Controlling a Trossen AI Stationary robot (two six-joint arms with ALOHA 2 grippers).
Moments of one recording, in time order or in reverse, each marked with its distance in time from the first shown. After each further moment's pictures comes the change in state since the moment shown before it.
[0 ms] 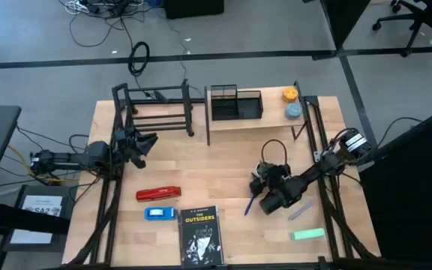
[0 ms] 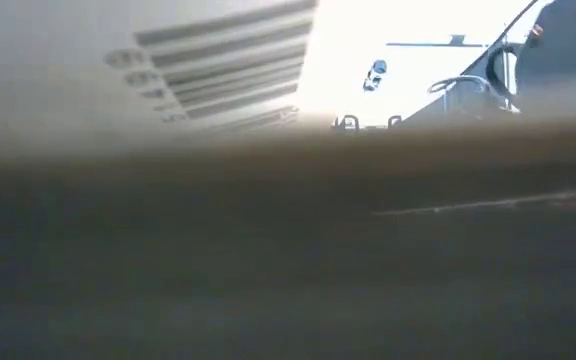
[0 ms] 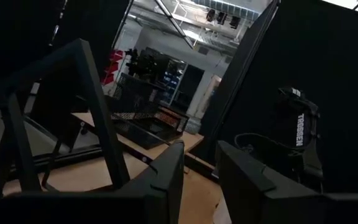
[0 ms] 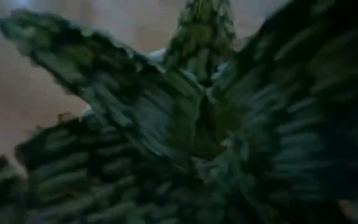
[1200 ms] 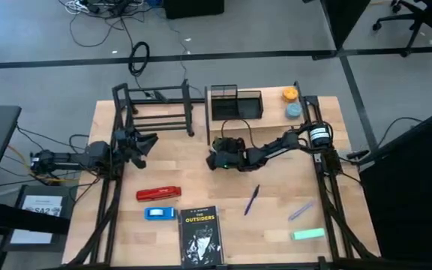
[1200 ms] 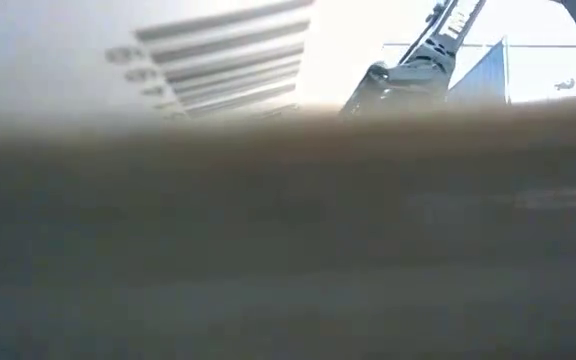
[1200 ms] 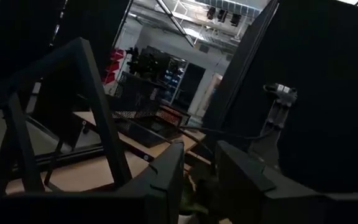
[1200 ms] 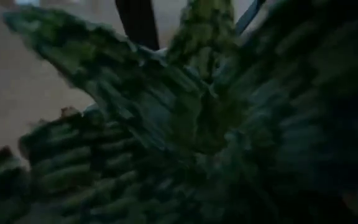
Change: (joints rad) left arm 0.000 0.000 0.000 -0.008 0.000 0.007; right arm -0.492 0.358 0.351 0.644 -0.155 -0.729
